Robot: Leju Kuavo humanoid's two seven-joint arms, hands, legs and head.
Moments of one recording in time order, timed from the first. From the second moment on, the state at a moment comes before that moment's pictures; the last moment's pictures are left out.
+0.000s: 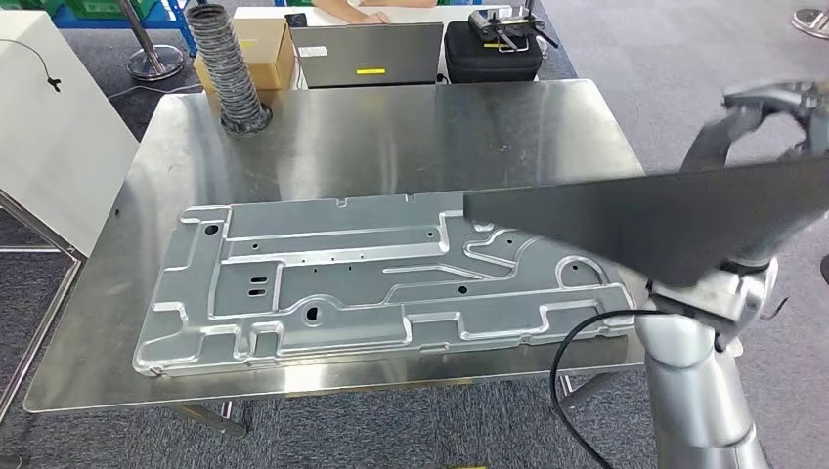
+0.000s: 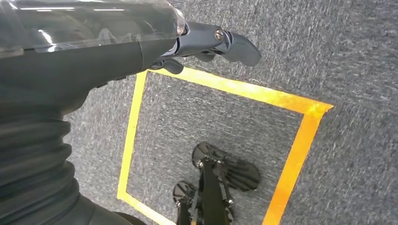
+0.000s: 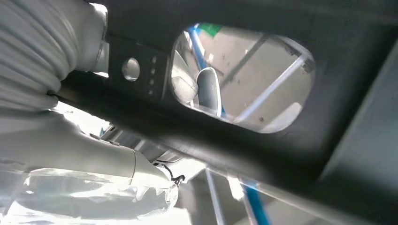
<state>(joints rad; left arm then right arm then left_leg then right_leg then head) -0.05 0.01 0.68 -0.21 -0.24 0.12 -0.25 -0.55 -0.18 0.16 -1.92 0.79 -0.62 -0.29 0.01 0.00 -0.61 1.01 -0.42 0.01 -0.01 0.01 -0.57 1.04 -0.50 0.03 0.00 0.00</state>
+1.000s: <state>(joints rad) -0.07 0.01 0.69 -0.21 -0.34 0.01 -0.36 -1.02 0.05 0.49 -0.67 1.27 -0.51 -0.05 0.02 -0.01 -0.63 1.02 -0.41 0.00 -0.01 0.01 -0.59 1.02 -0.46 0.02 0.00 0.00</state>
